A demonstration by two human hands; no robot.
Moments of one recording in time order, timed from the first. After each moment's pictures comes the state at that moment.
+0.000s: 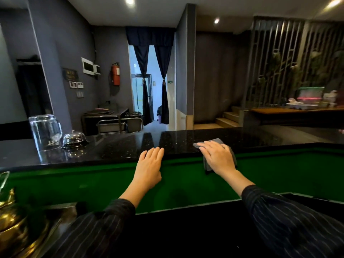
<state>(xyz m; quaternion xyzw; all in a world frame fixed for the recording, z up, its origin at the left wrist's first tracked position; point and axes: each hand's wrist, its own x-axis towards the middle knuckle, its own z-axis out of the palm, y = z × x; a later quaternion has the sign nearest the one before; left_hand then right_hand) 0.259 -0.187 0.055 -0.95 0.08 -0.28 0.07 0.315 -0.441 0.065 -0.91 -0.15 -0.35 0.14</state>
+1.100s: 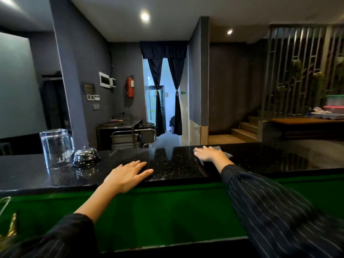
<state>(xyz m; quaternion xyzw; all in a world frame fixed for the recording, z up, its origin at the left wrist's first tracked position) 0.289 -0.055 0.104 -1.00 0.02 -0.08 -0.04 0.450 -0.334 0.130 -0.99 -0.09 0.07 0.07</state>
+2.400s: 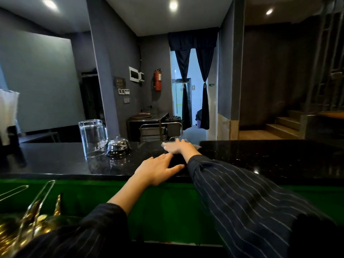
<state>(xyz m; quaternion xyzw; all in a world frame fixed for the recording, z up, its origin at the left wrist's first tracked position) 0.291 -0.057 0.107 -0.99 0.02 -0.11 -0.03 0.428 -0.129 0.132 -0.97 -0.20 0.07 0.08</state>
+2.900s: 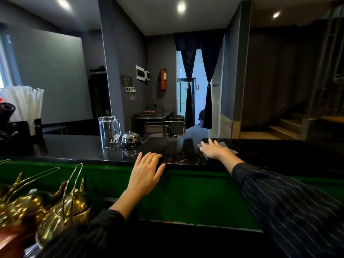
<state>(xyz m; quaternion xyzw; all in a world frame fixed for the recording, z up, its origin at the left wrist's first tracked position) 0.222 -0.030 0.053 -0.94 -0.02 -0.34 -0.03 0.392 -0.244 0.124 -0.98 -0.16 0.06 0.09</state>
